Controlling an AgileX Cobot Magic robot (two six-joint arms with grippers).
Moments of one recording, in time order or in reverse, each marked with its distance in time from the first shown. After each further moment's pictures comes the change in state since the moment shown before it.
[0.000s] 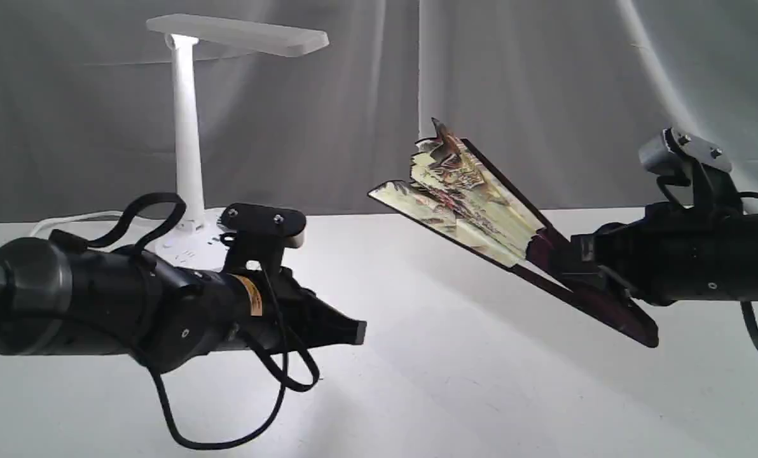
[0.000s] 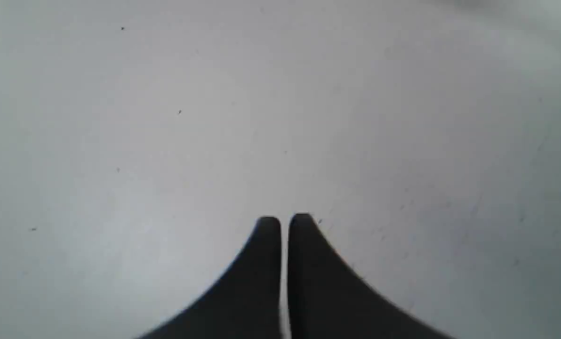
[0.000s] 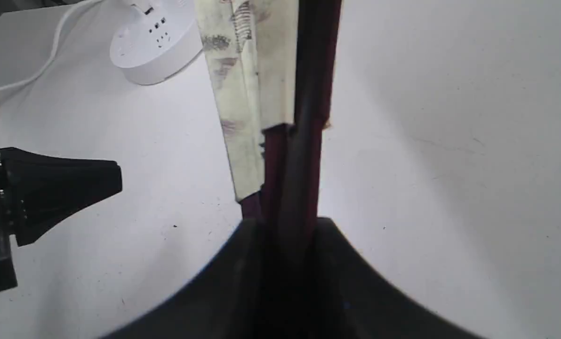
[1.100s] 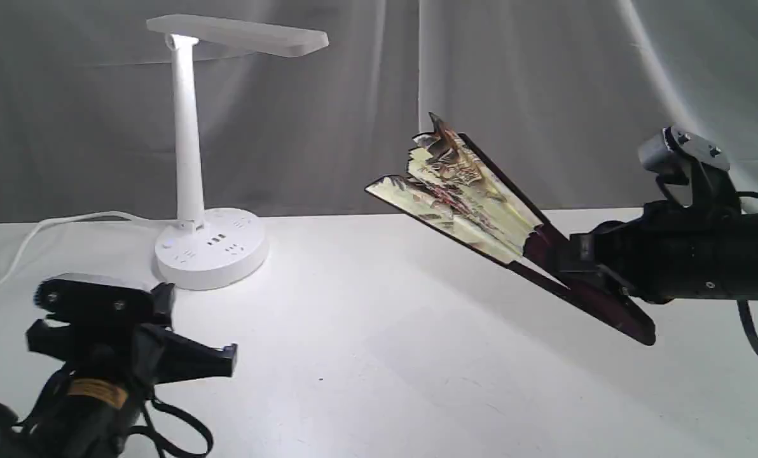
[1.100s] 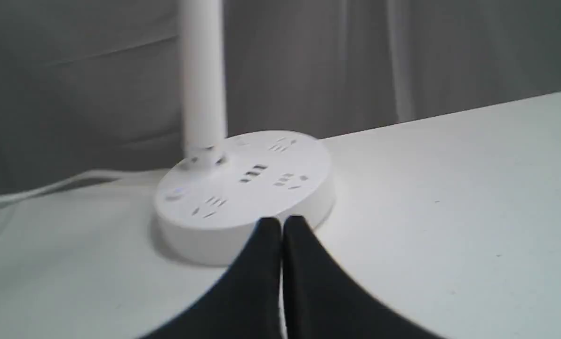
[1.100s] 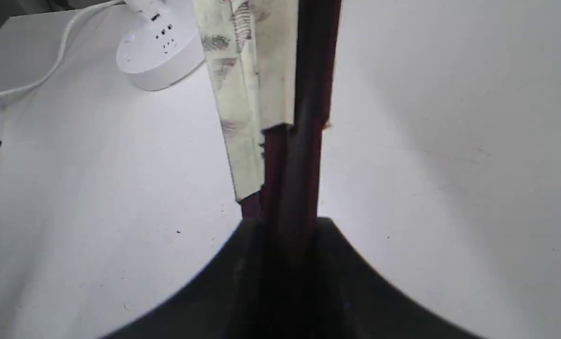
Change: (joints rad) left arm 0.061 0.064 0.495 -0.573 -1.224 0.584; right arm 0.000 0.014 0.000 0.036 0.008 -0.044
